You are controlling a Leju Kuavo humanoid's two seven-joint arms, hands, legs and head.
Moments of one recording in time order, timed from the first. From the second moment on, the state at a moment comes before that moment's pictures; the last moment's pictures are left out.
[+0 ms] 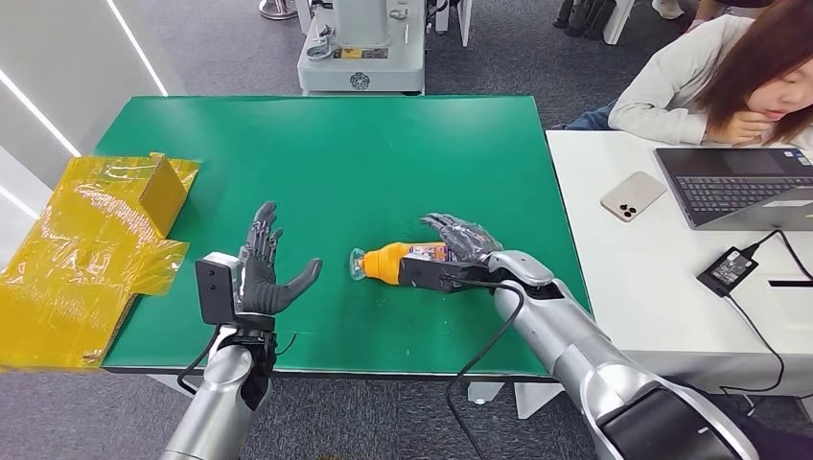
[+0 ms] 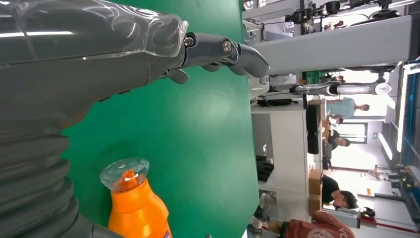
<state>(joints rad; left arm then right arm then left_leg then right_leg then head) -0.30 -0.15 -0.26 -1.05 0.08 0.11 -0.42 -0.82 0.02 0.74 -0.51 0.75 0.16 -0.07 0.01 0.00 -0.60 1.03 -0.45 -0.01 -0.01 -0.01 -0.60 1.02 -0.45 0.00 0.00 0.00</state>
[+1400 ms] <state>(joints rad) -0.27 -0.13 -0.26 -1.01 0.12 0.13 -0.43 -0.84 -0.04 0.92 -0.47 0.79 0.18 -0.05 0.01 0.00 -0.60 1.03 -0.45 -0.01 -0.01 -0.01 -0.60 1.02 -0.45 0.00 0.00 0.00</state>
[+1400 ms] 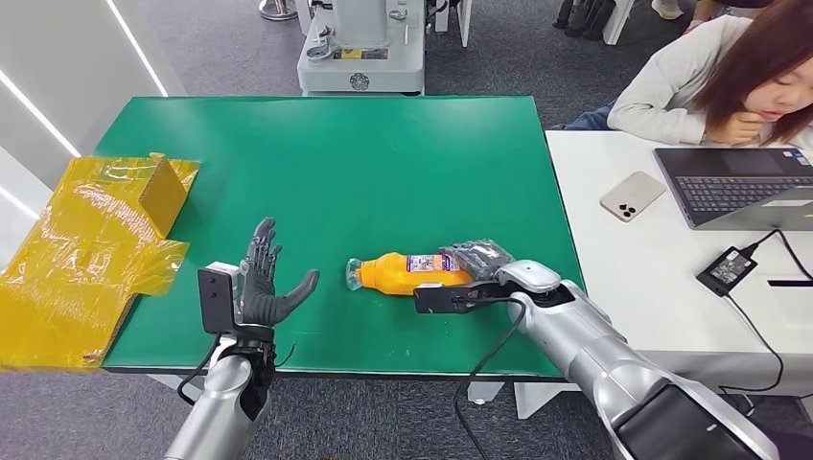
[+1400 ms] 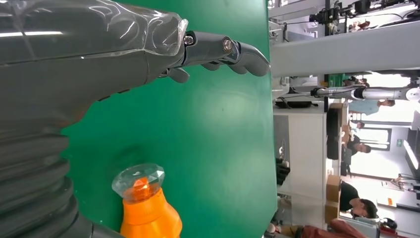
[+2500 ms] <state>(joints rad) -0.35 -0.12 -0.25 -1.06 0.30 -0.15 -0.27 -0.41 0.05 0.54 -0.94 0.35 -0.14 -0.37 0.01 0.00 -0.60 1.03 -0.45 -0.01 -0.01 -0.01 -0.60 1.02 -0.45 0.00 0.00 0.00</state>
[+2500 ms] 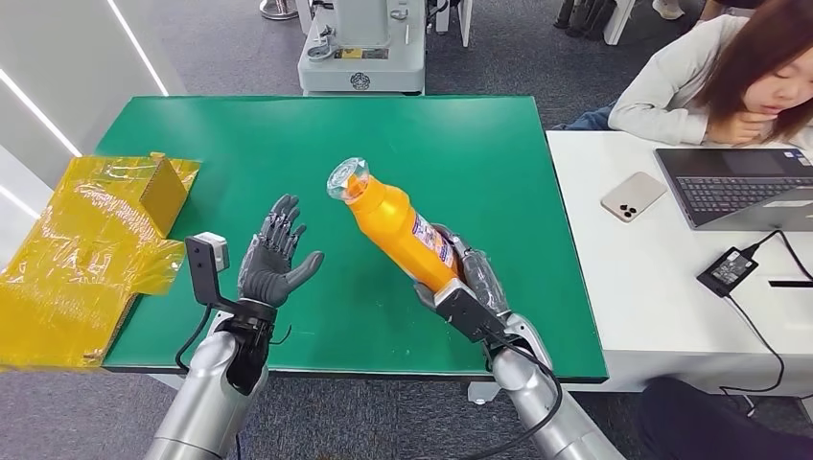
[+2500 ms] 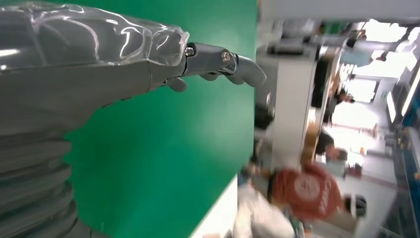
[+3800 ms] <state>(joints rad) -0.66 -0.23 -0.32 -0.86 0.40 -0.21 -0.23 -0.61 0.22 0.46 -0.70 0.59 -0.26 -0.25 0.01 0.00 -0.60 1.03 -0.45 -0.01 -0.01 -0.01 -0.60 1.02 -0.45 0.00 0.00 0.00</state>
